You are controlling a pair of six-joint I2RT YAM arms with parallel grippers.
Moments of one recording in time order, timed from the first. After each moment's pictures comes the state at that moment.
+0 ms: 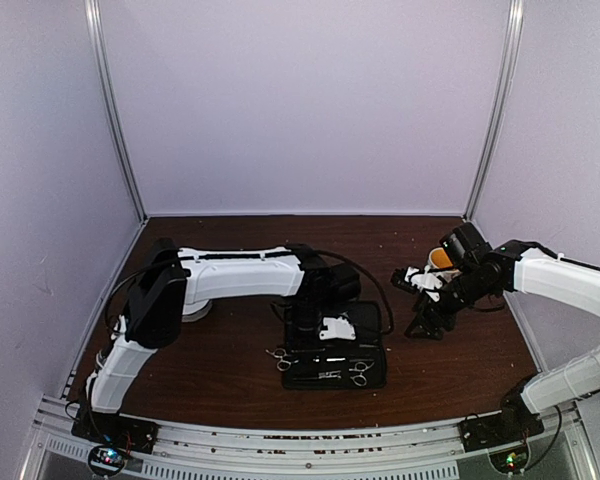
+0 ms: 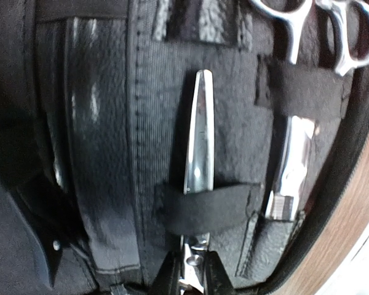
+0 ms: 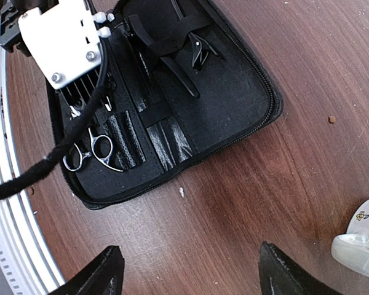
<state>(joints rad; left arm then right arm) -1.09 2.35 1.99 -1.23 0.09 0.43 0.46 1.26 0.86 -0.71 -0.38 -0.54</state>
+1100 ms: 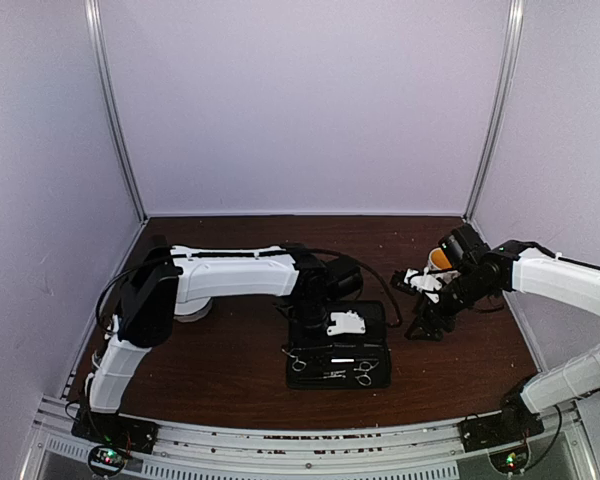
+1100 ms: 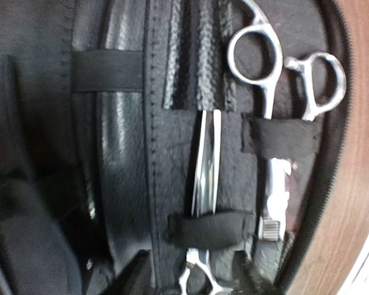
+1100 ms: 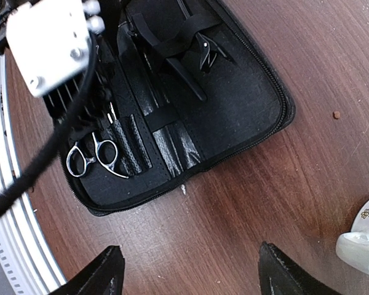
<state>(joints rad) -1.10 2.32 1.95 -1.06 0.14 0.47 0.46 1.28 0.86 -0.71 -0.38 -0.54</state>
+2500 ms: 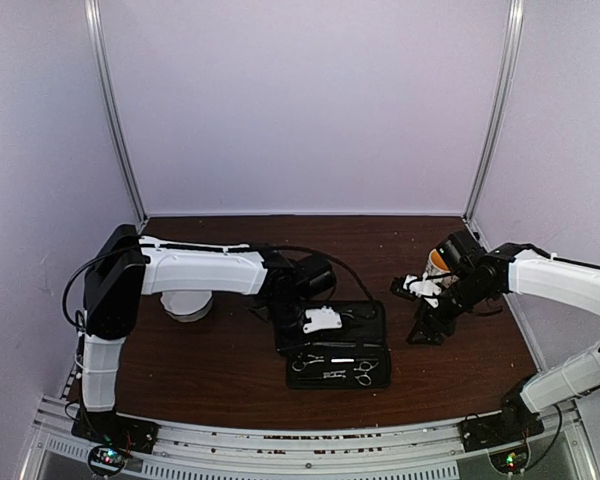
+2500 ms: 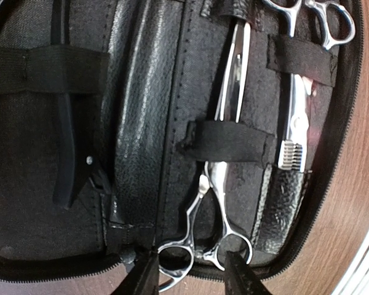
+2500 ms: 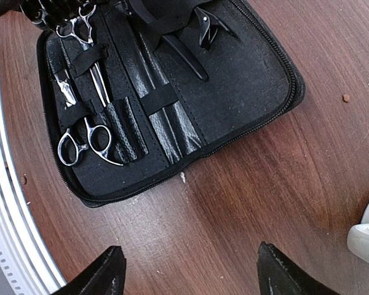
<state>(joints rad) -1.05 2.11 1.64 -0.92 0.12 0.40 0.46 1.30 0.84 -0.72 -0.36 -0.54</state>
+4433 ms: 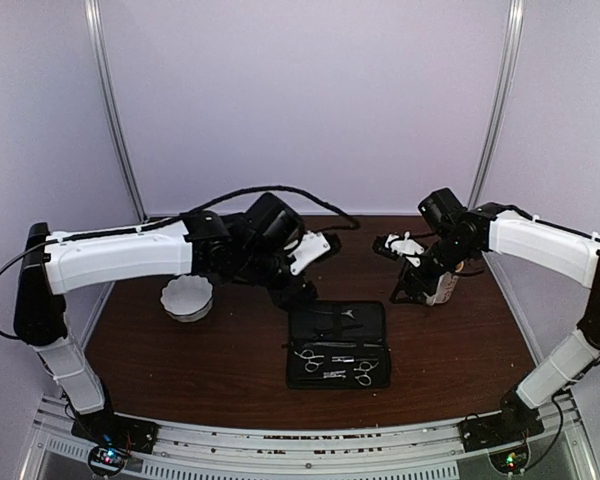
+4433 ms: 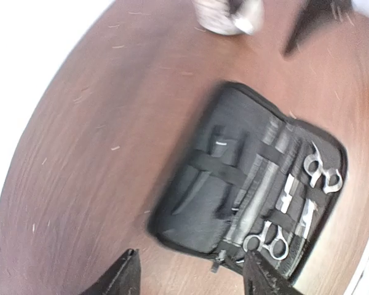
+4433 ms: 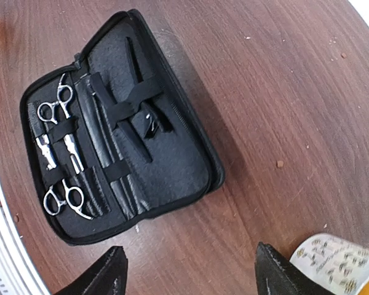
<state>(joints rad) -1.06 1.78 1.53 -0.62 -0.10 0.22 0.47 1.45 1.14 -0.77 -0.32 -0.56</state>
